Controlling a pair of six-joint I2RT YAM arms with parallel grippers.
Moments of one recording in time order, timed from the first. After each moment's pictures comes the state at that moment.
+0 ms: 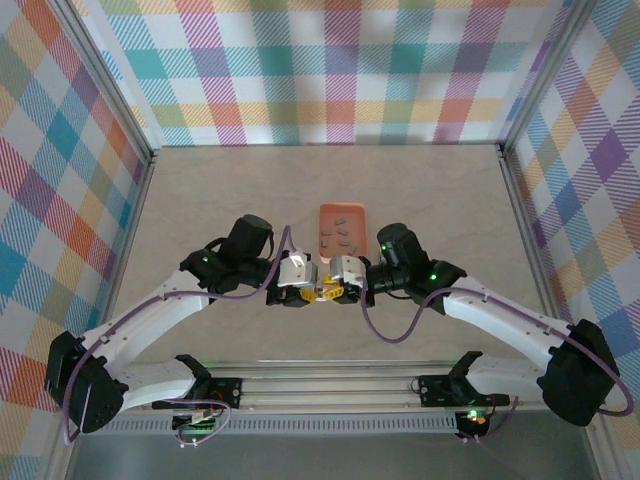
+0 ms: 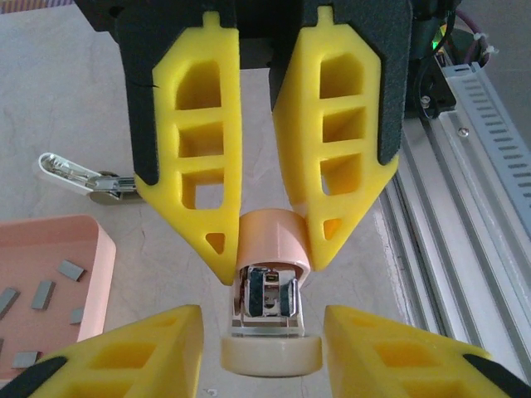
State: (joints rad) left arm -0.65 1.16 0.92 -0.57 0.69 0.76; right arm 0.77 1.16 0.78 -0.20 -0.71 -0.60
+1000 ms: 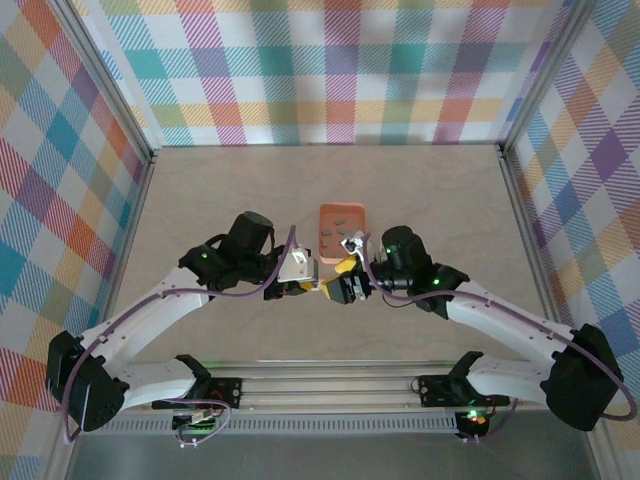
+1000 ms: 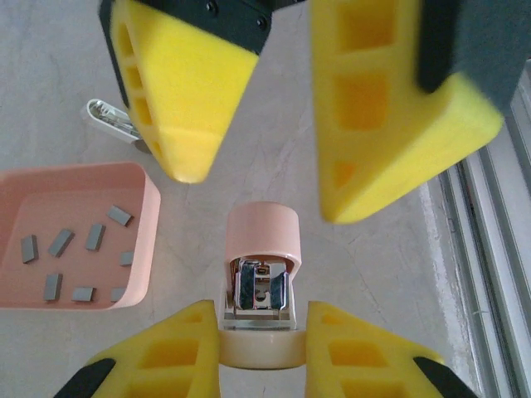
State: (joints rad) left arm -0.66 1.17 0.97 -0.63 0.52 0.78; right arm 0.77 1.13 0.74 -0.12 -0.52 0.28
